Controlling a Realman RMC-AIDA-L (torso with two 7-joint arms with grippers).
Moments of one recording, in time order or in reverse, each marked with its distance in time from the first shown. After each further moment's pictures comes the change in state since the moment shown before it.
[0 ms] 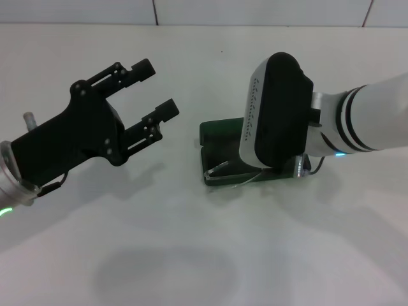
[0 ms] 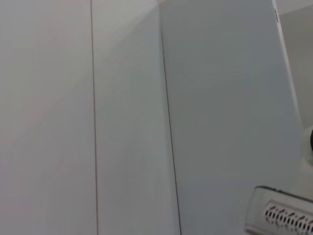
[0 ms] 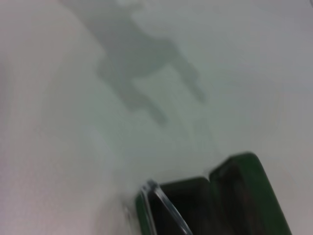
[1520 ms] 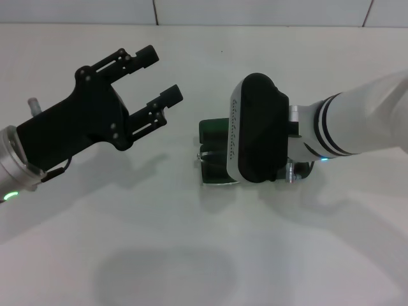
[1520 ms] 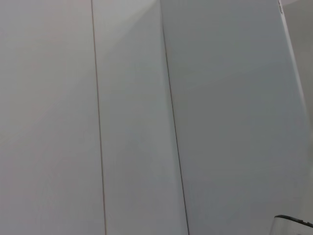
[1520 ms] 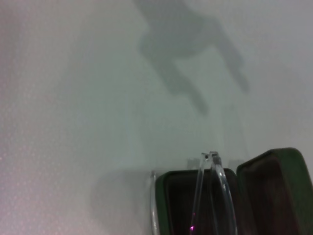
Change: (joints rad) left arm -0.034 0.003 -0.001 0.003 -0.008 -0.041 0.002; right arm 0.090 0.000 -0.072 0.115 -0.012 0.030 -0.008
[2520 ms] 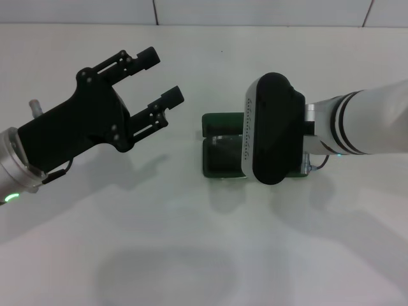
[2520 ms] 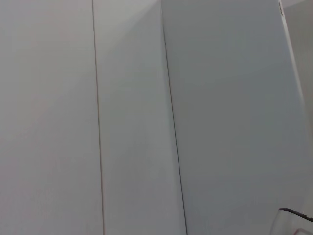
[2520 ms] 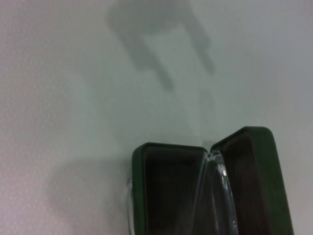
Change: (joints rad) left arm 0.002 -0.003 0.000 0.000 0.001 0.002 -0.007; right arm -0.080 0.000 -0.001 -0.087 -0.149 0.010 0.006
